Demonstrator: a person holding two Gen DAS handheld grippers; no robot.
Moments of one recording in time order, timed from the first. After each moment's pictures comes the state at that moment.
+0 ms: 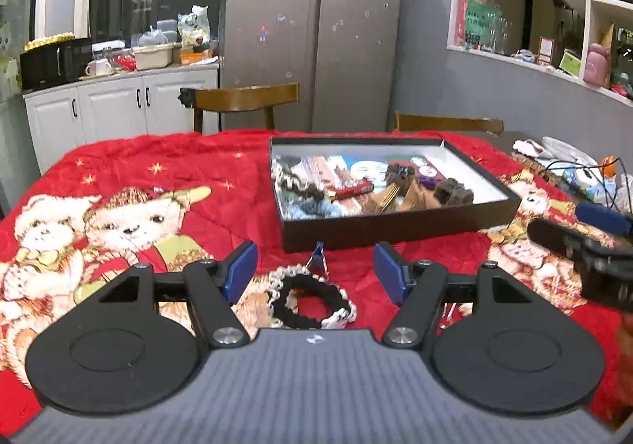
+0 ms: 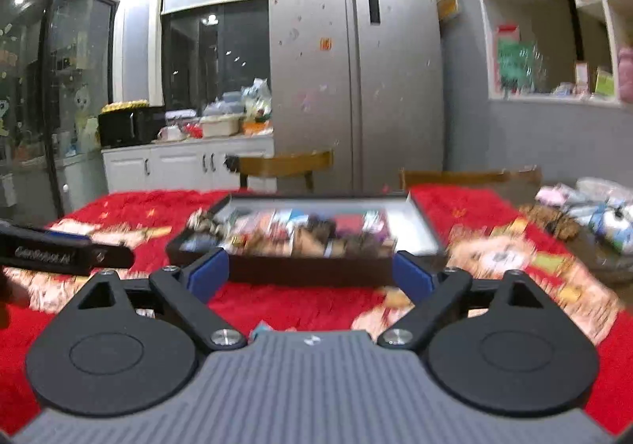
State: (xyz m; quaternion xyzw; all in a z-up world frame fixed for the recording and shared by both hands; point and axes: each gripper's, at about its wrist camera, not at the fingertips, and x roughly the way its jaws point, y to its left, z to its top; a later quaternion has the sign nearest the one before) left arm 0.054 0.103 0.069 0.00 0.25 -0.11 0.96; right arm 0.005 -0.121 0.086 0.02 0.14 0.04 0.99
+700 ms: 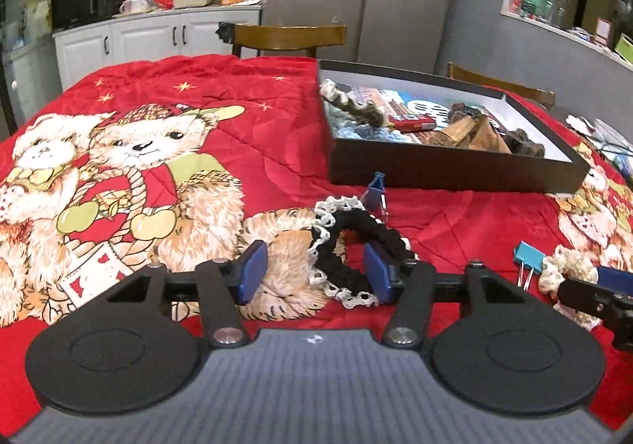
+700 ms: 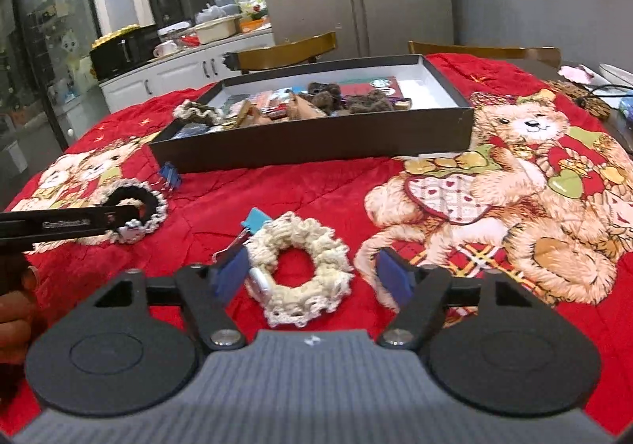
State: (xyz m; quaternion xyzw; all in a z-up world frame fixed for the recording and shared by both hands) left arm 0.095 0.110 0.012 -0.02 0.32 -0.06 0.95; right arm 0.029 -0.127 0.041 0.07 0.31 0.07 0.95
